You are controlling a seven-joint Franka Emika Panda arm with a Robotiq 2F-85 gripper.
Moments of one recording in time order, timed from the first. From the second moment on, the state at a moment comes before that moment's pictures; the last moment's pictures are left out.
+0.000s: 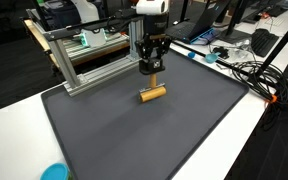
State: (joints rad) arm 0.00 0.28 -0.07 -2.04 -0.12 2.47 0.25
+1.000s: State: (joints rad) arm -0.01 0.27 -0.07 -2.01 -0.04 2.49 0.16
